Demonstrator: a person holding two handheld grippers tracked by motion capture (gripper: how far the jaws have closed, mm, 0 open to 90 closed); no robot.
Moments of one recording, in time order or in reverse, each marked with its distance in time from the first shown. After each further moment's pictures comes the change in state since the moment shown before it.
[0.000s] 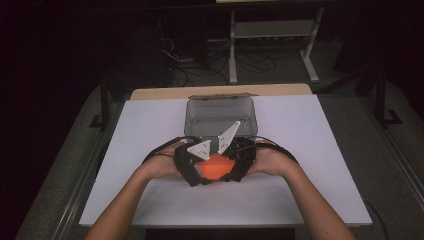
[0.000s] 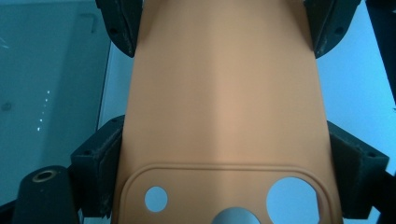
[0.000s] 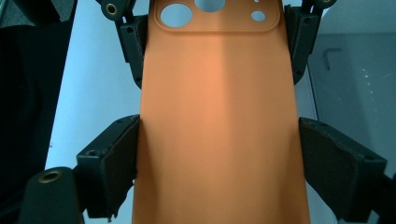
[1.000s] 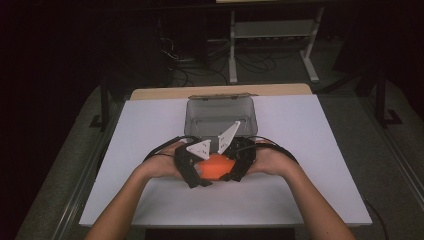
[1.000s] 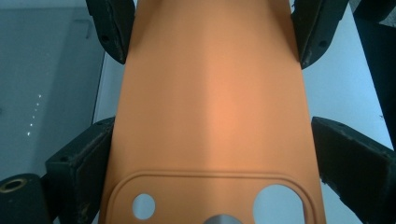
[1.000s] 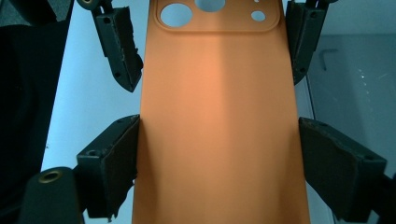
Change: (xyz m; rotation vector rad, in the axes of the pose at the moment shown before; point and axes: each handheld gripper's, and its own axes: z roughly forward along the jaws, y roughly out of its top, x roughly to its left) left arm 0.000 0.000 -0.001 -0.022 -0.024 -0.012; right arm 0.000 0.000 0.000 -0.002 -0.013 -0.002
